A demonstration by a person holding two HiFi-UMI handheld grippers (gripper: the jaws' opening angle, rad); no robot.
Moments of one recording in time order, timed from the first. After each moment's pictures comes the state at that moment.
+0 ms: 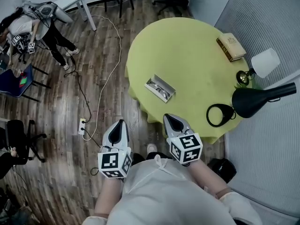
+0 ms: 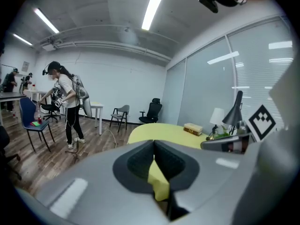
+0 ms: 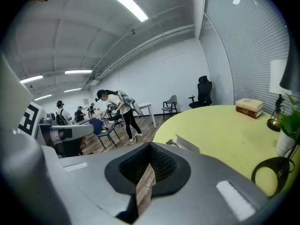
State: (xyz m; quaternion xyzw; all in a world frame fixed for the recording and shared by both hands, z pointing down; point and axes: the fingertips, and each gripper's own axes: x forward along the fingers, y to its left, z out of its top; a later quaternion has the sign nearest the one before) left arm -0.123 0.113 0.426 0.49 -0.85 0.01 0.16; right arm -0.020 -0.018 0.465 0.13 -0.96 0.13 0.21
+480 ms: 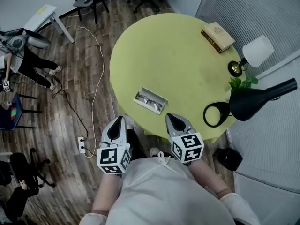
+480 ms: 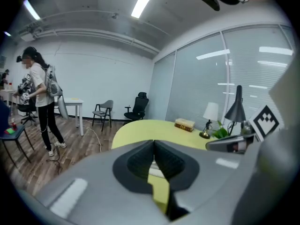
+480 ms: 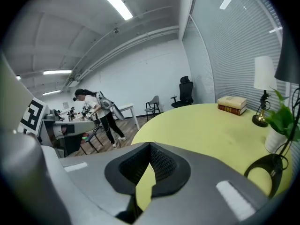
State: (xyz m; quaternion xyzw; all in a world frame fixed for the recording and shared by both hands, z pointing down) left arm -0.192 -0.016 0.450 0.58 -0.80 0.04 0.18; right arm -0.048 -0.120 0.492 0.24 -0.93 0.16 0.21
